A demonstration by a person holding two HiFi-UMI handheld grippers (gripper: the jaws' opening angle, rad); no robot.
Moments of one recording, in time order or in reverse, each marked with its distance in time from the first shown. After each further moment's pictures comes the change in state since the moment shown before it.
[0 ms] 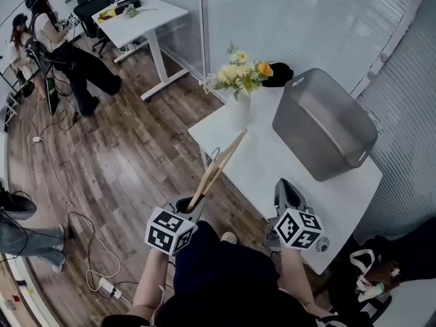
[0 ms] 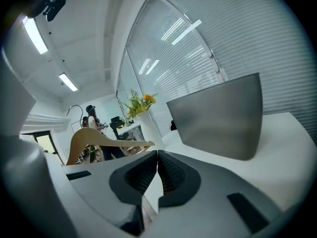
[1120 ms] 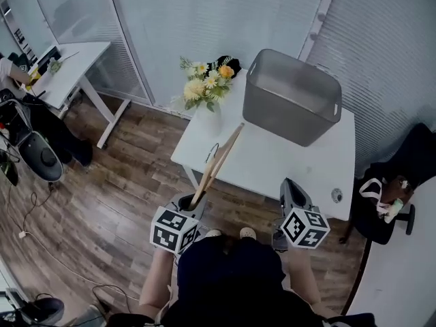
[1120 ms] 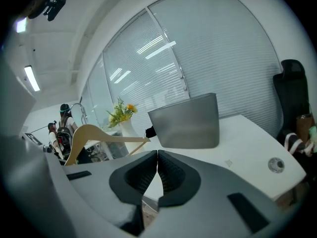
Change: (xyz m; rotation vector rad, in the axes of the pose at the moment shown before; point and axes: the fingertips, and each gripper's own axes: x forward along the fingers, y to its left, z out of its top) left arm 0.015 0.065 0.049 0.230 0.055 -0.373; right arm -0.045 0.043 -0.006 0.122 -0.136 -0.439
